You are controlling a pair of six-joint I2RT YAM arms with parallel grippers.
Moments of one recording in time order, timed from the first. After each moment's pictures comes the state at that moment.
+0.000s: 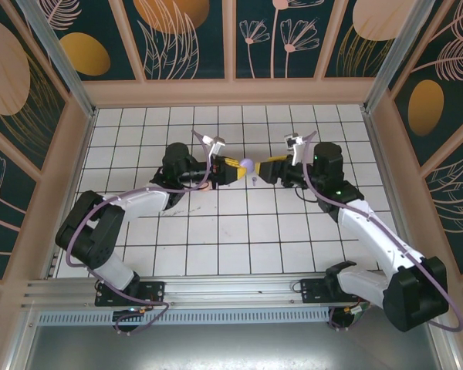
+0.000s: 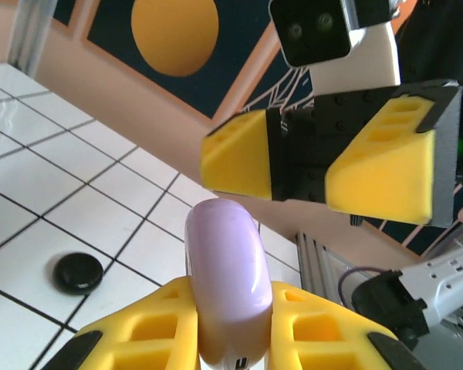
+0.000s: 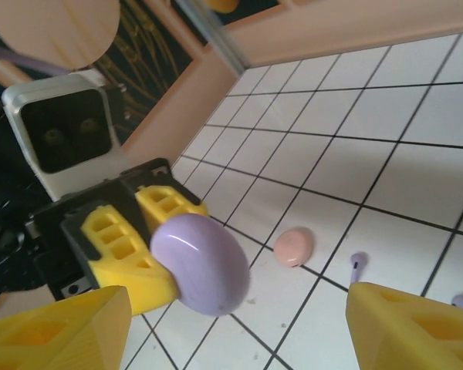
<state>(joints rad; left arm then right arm) -0.55 1.62 0.83 0.73 0.93 -0.53 0.39 1.10 0.76 0.03 -0.66 0.42</state>
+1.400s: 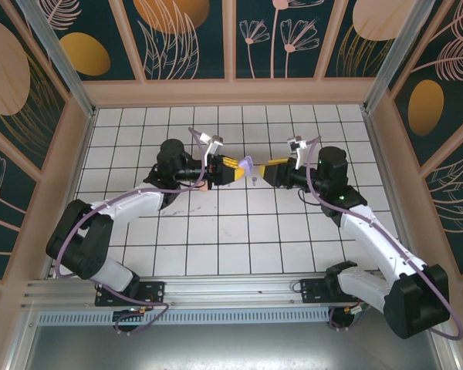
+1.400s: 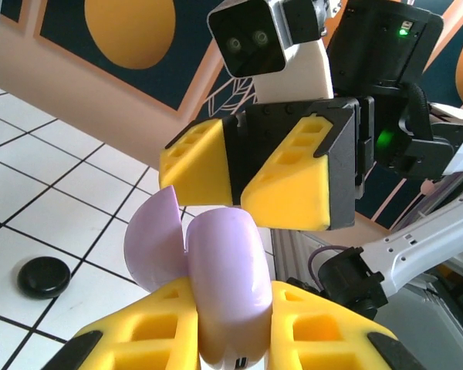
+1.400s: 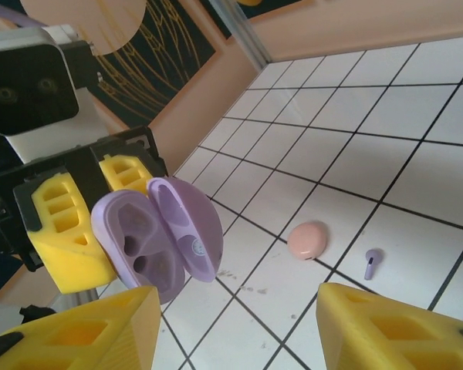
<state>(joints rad) -0.55 1.54 0.86 0.67 1.02 -0.50 0.36 1.05 0.71 0.05 -0.72 0.42</state>
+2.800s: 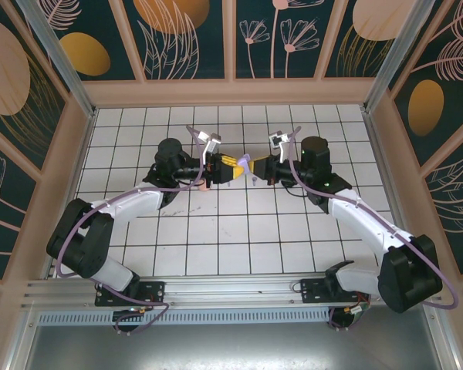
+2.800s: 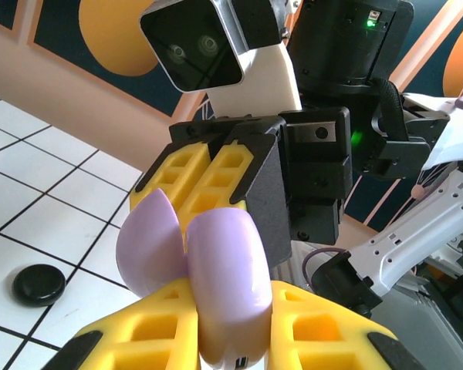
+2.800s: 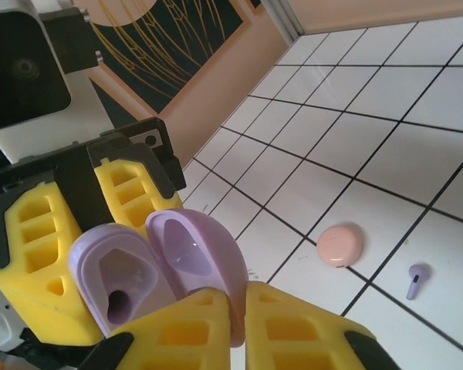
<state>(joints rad) -0.54 1.54 0.86 0.70 1.02 -0.54 0.44 1.23 0.82 0.09 -0.73 0.41</state>
